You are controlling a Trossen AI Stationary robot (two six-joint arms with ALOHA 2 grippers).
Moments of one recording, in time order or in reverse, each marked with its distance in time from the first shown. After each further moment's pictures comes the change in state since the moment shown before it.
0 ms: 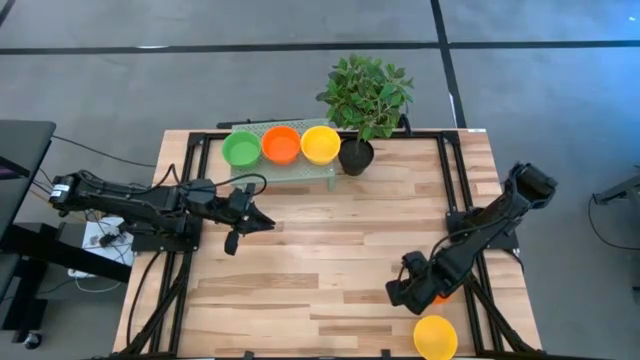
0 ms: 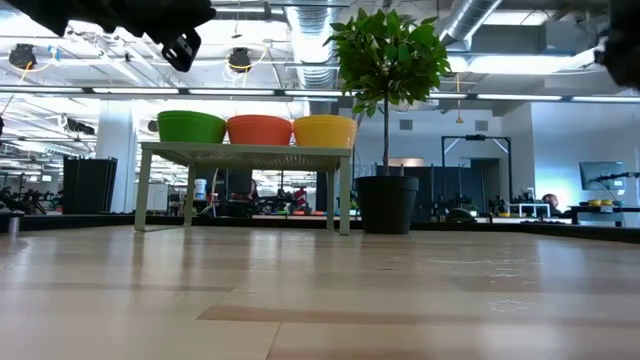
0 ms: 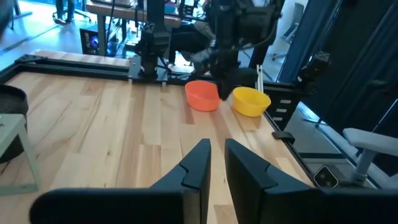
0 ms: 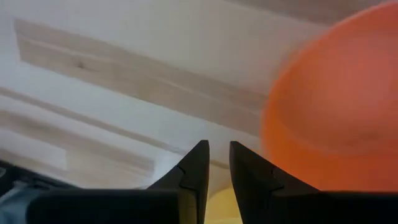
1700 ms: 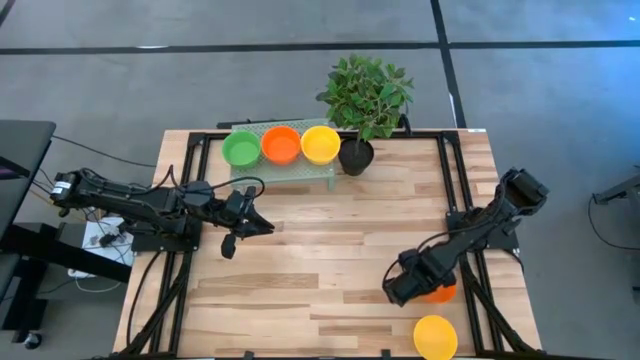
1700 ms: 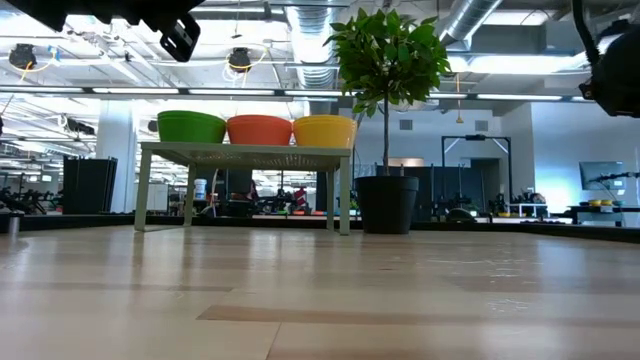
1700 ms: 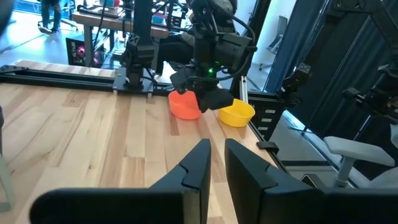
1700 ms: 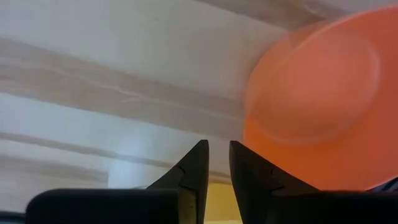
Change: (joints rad) left arm -0.046 0.000 0.001 0.054 -0.002 -0.026; right arm -0.089 0.097 0.046 -0.121 -0.186 -0.102
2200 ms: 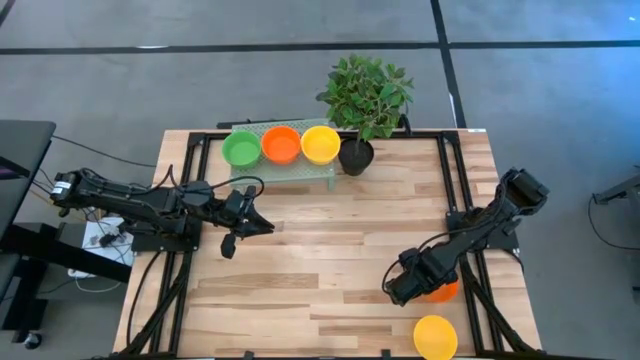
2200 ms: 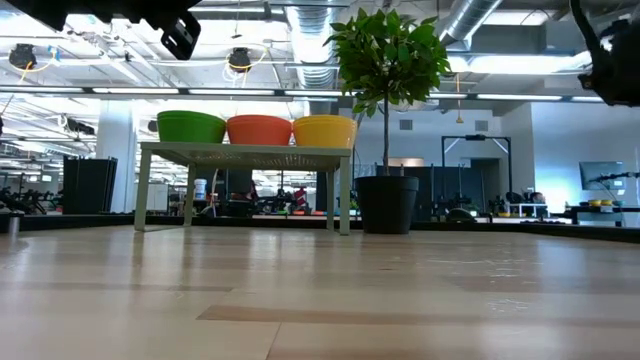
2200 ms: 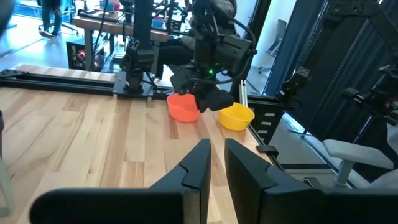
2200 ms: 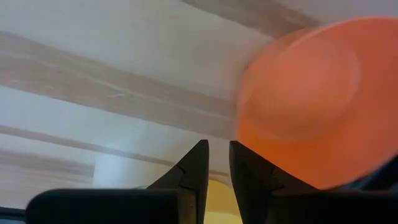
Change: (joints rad) left arm 0.000 0.000 0.000 0.015 0.000 0.000; right arm 0.001 0.000 0.032 -0.077 -0.009 -0.067
